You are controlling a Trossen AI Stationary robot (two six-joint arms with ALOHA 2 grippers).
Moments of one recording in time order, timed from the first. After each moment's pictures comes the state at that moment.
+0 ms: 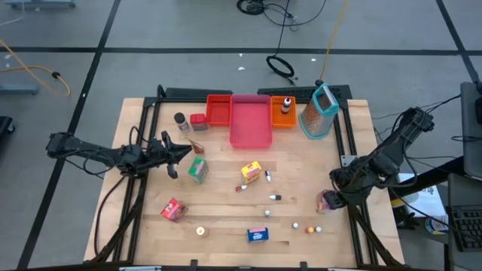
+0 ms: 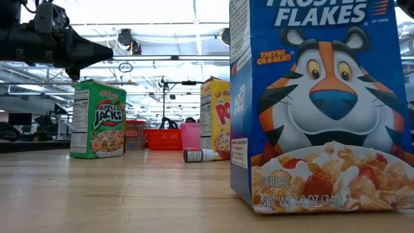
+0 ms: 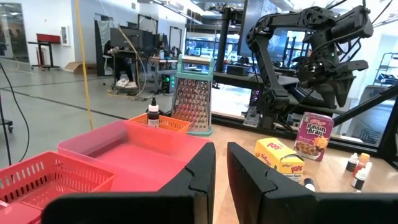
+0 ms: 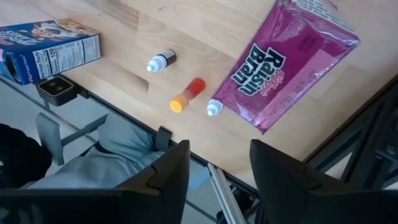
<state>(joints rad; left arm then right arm) -0.18 0.37 0.01 0.47 -0.47 -0.07 0.77 0.89 0.87 -1.03 -0.11 1.98</state>
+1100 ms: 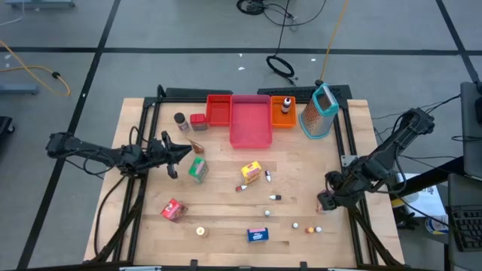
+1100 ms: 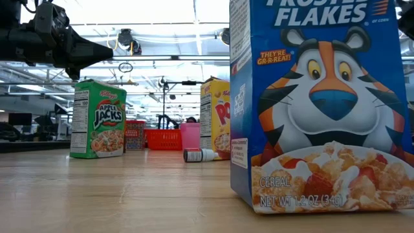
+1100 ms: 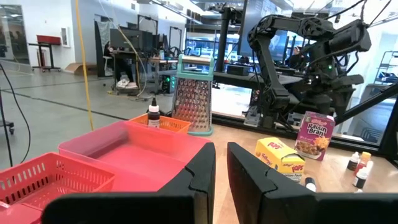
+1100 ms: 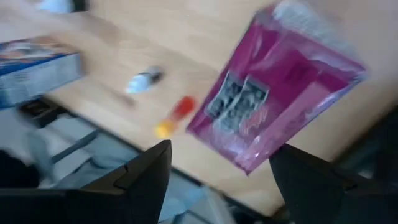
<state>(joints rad) -0.18 0.37 0.01 0.47 -0.47 -0.06 0.74 0.91 0.75 -0.90 -0.11 2.00</state>
